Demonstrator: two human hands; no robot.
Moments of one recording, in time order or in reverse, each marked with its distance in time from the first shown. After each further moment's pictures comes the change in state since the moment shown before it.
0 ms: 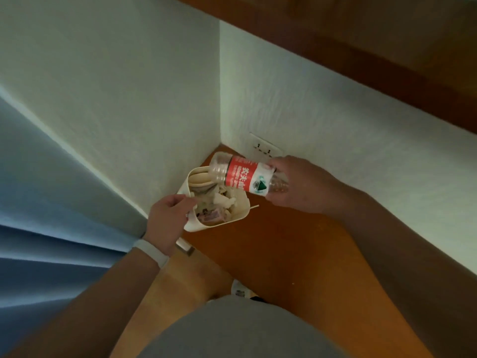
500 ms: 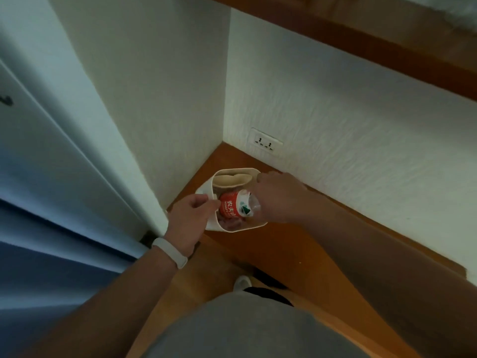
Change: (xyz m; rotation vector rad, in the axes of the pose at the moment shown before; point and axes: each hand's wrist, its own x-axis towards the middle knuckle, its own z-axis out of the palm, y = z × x) left_hand -0.041 -0.020 -0.023 0.039 -0.191 0.117; right_hand -0.031 -0.089 0.059 -0.572 -0.076 -0.043
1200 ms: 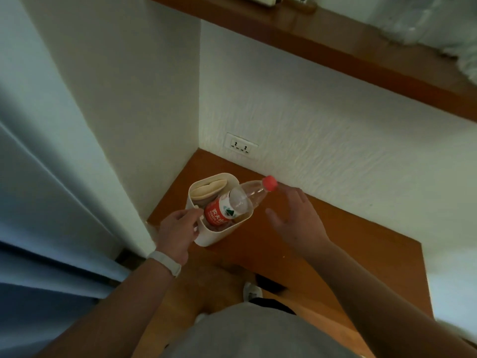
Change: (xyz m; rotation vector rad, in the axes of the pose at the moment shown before) left_hand 0.004 -0.019 0.007 -0.283 0.004 -0.201; right_hand -0.091 -0.006 0.045 0.685 0.470 0.529
